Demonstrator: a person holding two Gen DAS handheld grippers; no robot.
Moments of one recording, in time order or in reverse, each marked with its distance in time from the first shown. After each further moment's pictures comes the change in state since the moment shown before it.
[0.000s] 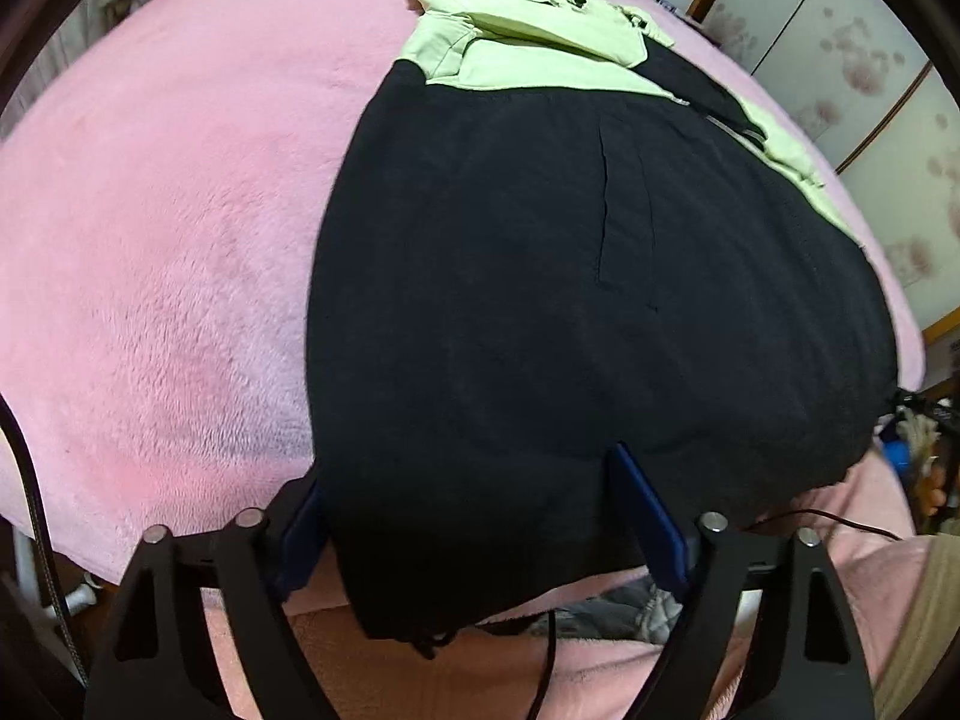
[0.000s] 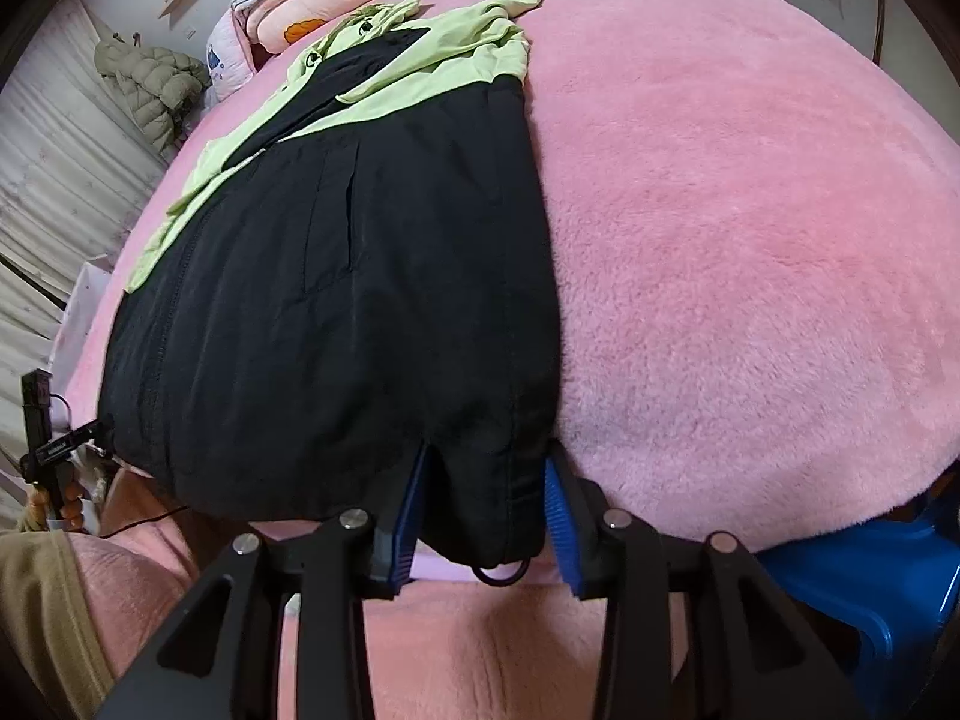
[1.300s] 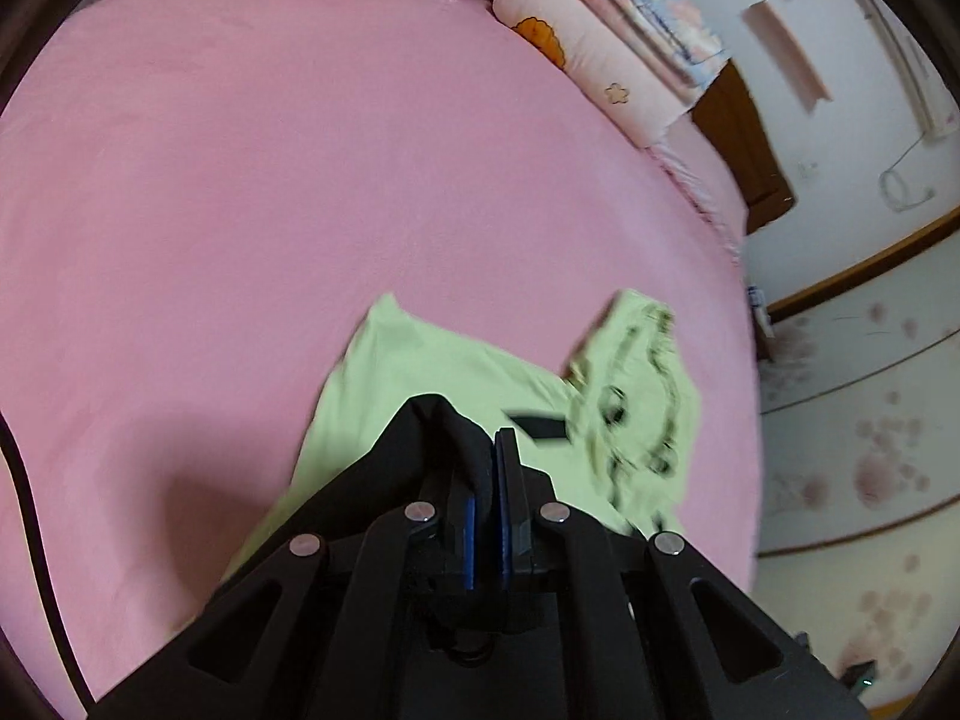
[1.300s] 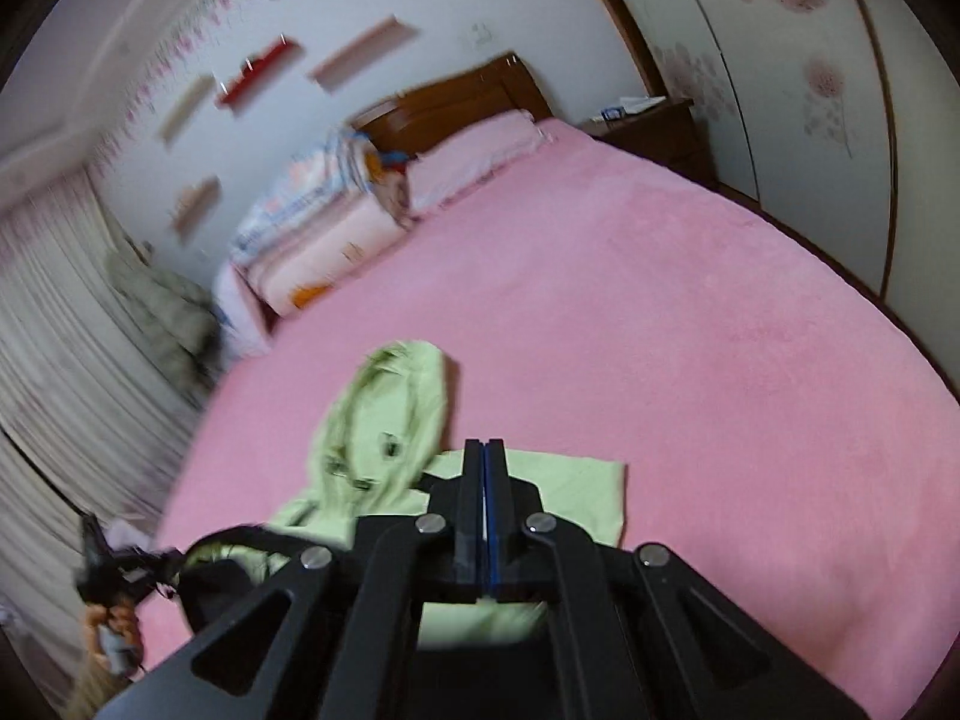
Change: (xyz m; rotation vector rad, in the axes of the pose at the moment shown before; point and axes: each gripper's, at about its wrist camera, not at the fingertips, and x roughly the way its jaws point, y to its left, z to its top) left arm 0.027 0.042 0.393 -0.662 -0.254 -0.130; right arm -0.025 0.008 0.383 0.156 -0.471 0.074
